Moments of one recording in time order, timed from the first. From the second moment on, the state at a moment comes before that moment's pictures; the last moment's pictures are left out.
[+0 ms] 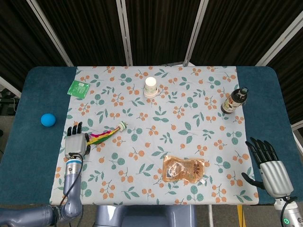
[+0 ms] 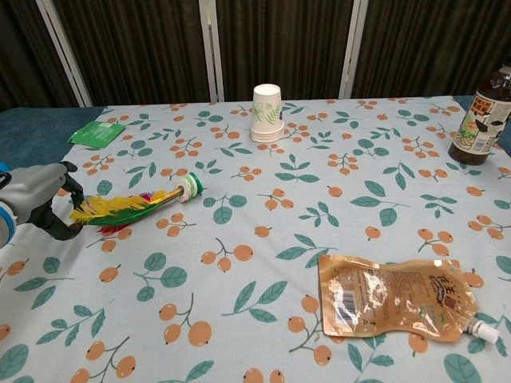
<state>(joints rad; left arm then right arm) -0.55 -1.76 -0.25 -1.54 0.68 1.36 0.83 0.08 -1.14 0.00 -1.56 -1.68 1.56 0.08</state>
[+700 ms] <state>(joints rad) -0.56 -1.70 -0.25 -1.61 0.75 1.37 0.80 0.08 -1.15 0.00 -1.56 -1.68 1.56 0.07</state>
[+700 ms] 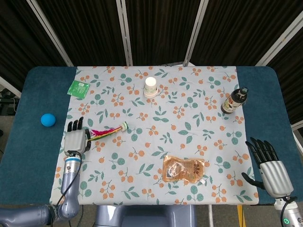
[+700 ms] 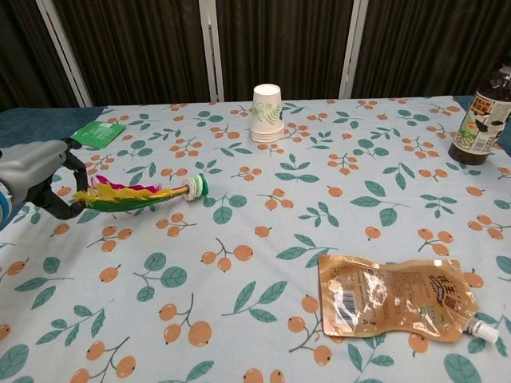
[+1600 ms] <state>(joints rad) -0.61 -1.51 -0.28 -1.88 0.87 1.41 0.84 0.08 -1.15 0.00 -1.55 -1.68 1.56 0.07</state>
